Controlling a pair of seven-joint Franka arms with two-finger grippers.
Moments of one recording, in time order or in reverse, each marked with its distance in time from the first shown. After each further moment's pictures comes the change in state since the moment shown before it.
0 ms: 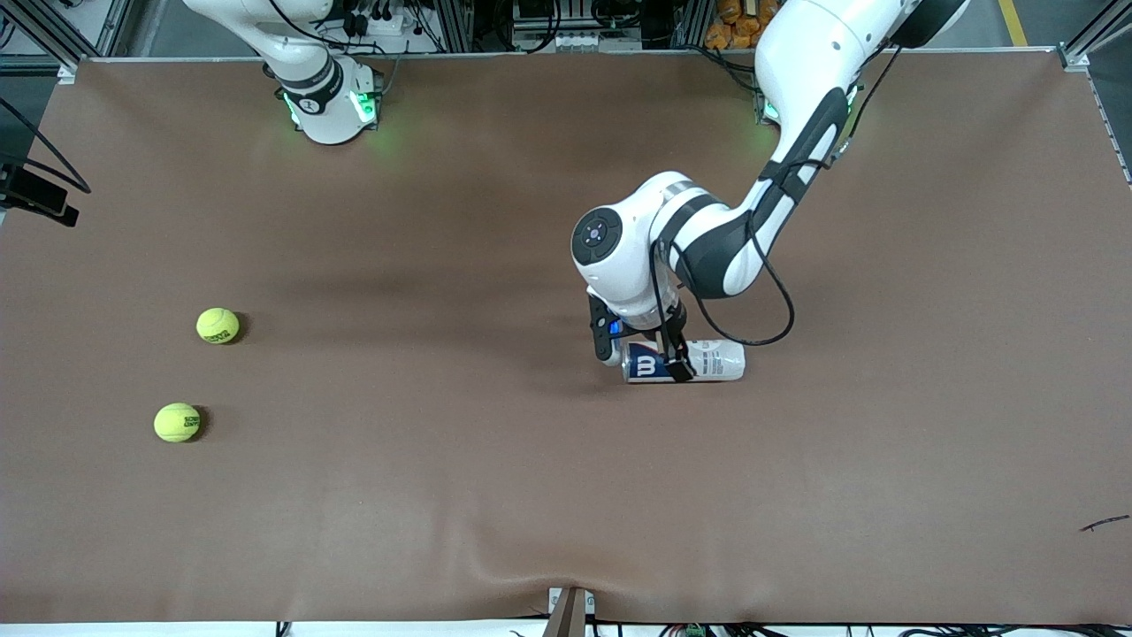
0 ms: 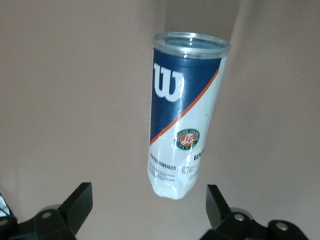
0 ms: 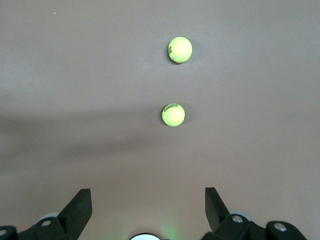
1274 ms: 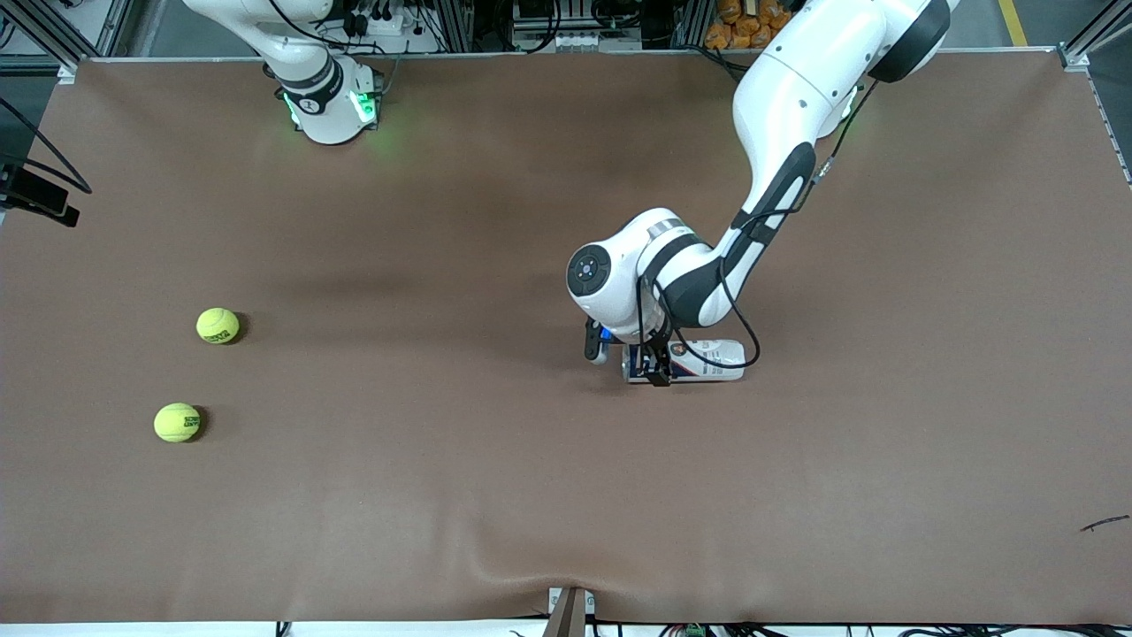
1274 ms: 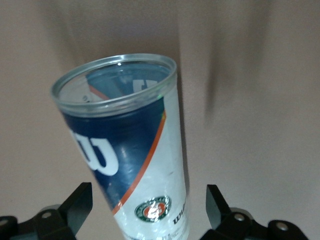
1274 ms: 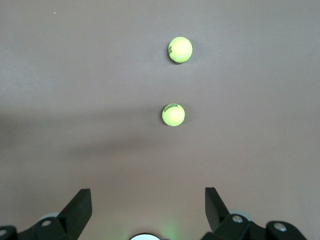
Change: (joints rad) left arm -0.009 0.129 0.003 0.004 0.000 0.042 0.163; right arm 0.000 0.001 0.001 0.000 -0.001 0.000 0.000
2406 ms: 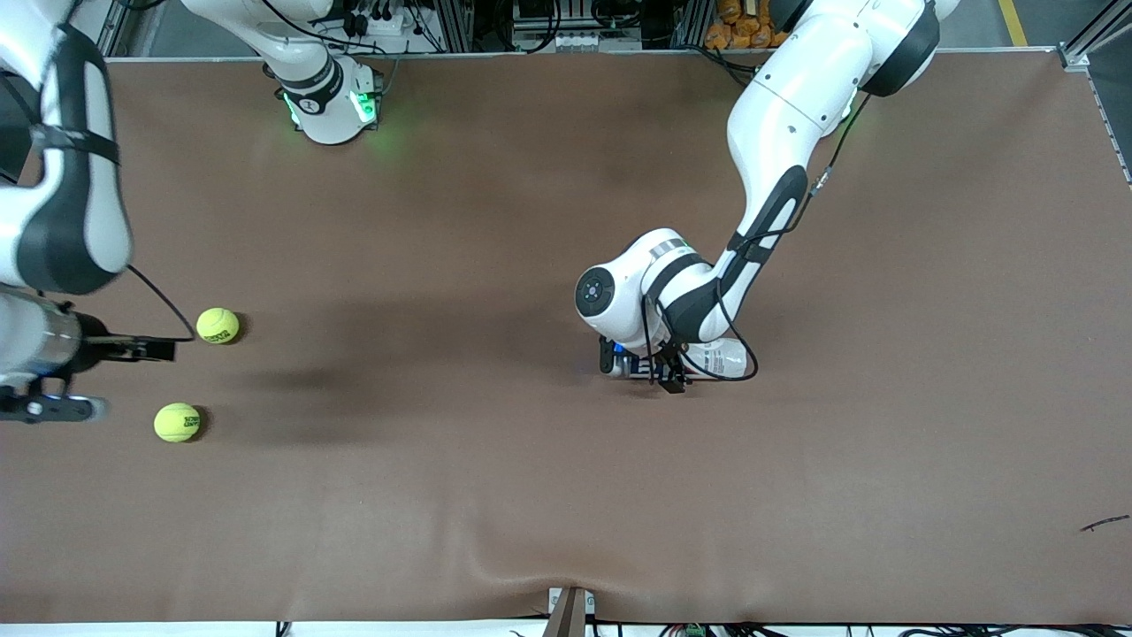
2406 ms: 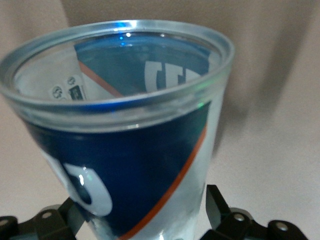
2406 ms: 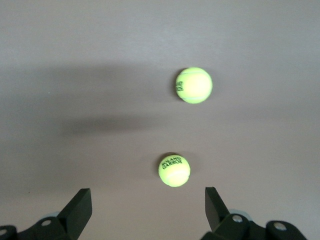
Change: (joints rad) left arm -0.017 0.053 0.051 0.004 0.024 0.001 -0.059; right arm 0.064 0.425 0.002 0.066 -0.074 0.269 0.004
